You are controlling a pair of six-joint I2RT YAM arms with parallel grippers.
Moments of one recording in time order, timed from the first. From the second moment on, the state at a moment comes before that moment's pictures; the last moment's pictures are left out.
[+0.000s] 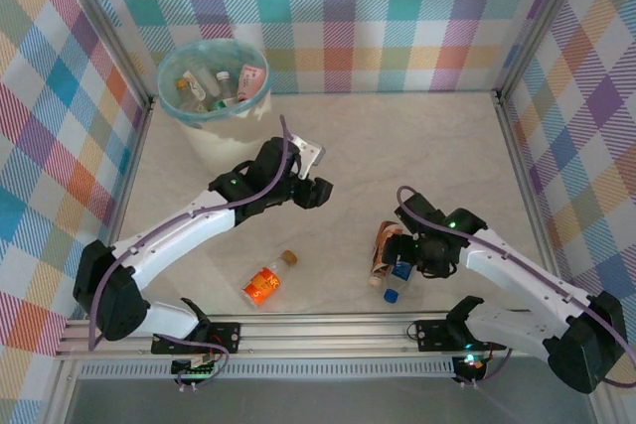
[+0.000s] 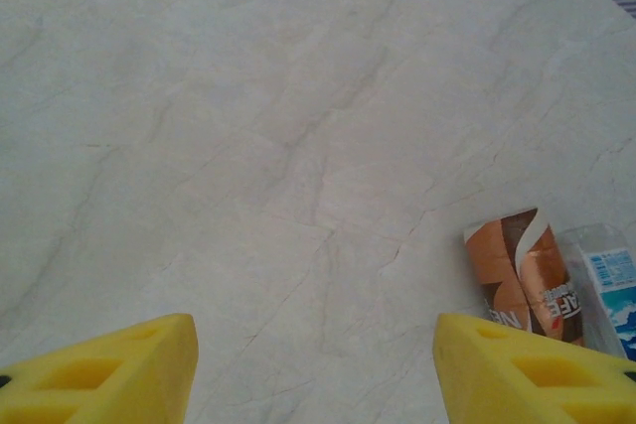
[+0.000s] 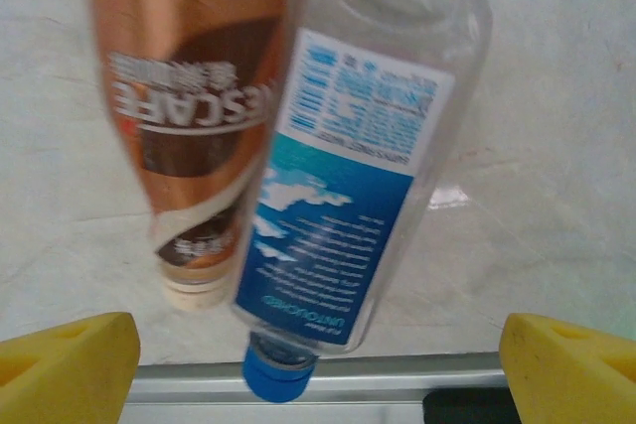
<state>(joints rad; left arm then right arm) -0.73 1.40 1.15 -0.45 0.04 -0.16 0.68 1.03 0.76 -1.10 -0.02 0.87</state>
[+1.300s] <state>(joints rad) -0.73 1.52 1.35 -0.49 0.02 -0.22 0.57 0.97 0.74 -1.05 -0.03 0.81</state>
